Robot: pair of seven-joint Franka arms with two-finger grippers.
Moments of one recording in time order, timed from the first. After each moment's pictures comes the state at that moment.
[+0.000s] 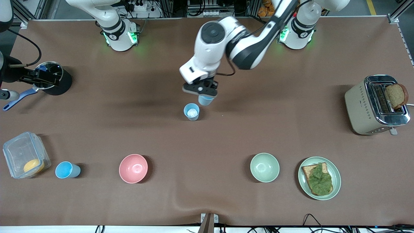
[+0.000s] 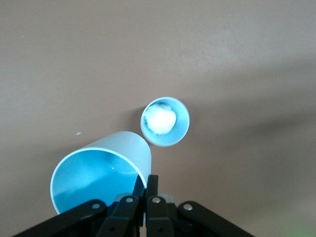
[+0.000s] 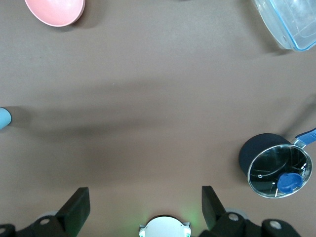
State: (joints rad) left arm -0.84 0.52 -0.05 -1.48 -0.08 2.13 -0.65; right arm 0.12 0.02 -0.20 -1.62 0.03 1.44 0.01
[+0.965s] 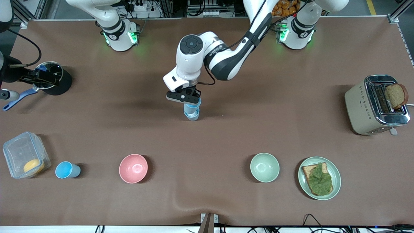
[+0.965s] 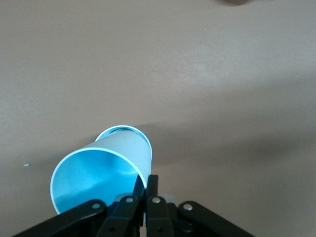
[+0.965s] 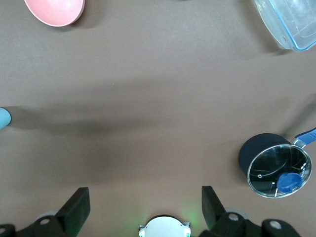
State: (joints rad) left arm -0.94 0.70 0.01 -1.32 -0.08 2.22 -0.70; right arm 0.12 0.02 -0.20 -1.62 0.03 1.44 0.01
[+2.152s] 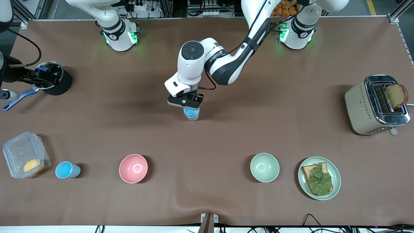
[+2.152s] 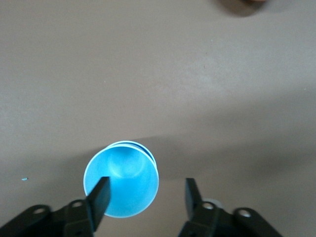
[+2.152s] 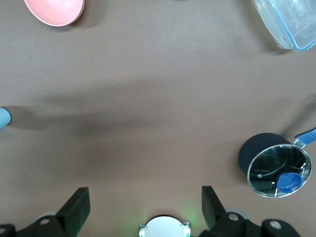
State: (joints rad) left arm -0.93 0.72 0.04 -1.31 -0.08 2.25 -0.70; right arm 0.12 0.02 -0.20 -1.62 0.03 1.44 0.01
